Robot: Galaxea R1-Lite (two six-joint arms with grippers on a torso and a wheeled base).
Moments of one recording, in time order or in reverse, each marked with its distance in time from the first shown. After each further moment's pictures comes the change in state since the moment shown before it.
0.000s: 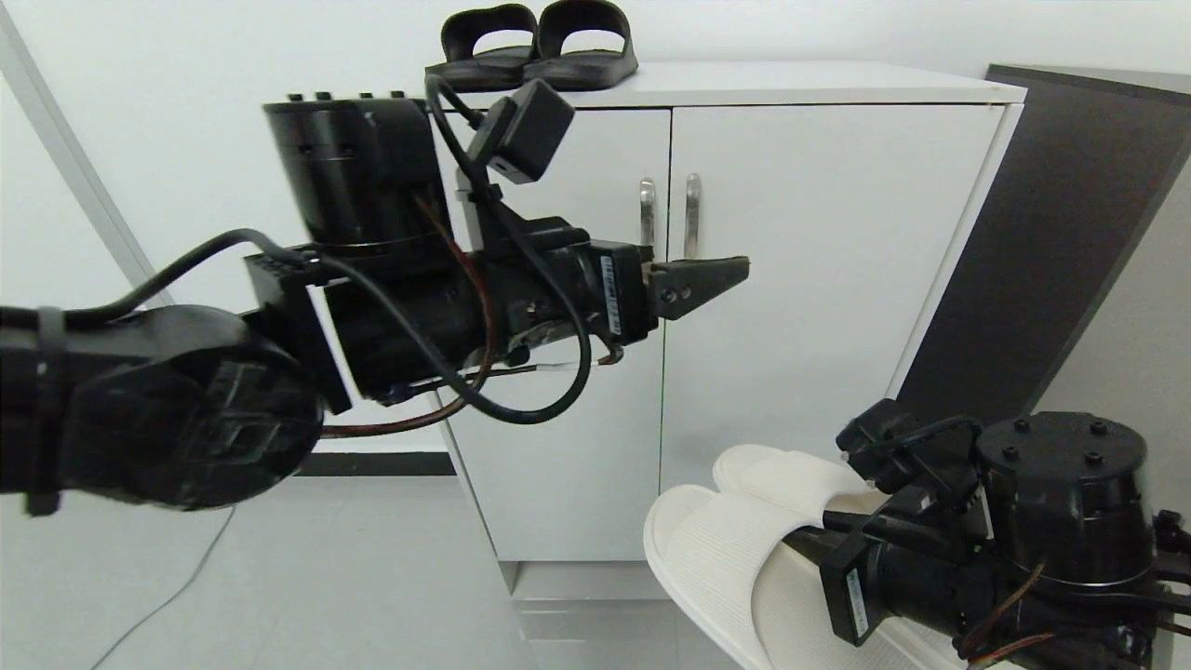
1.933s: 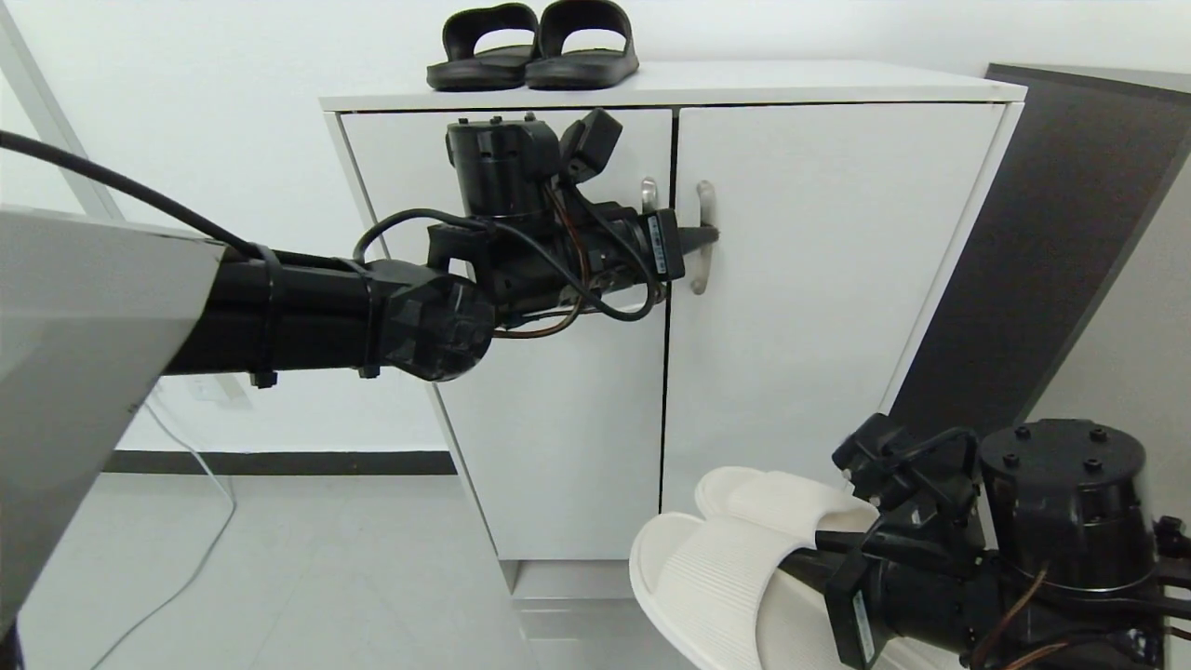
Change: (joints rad) left arm 0.078 0.323 -0.423 0.084 -0.097 -0.166; right arm -0.007 -0.004 0.021 0.002 0.132 -0.001
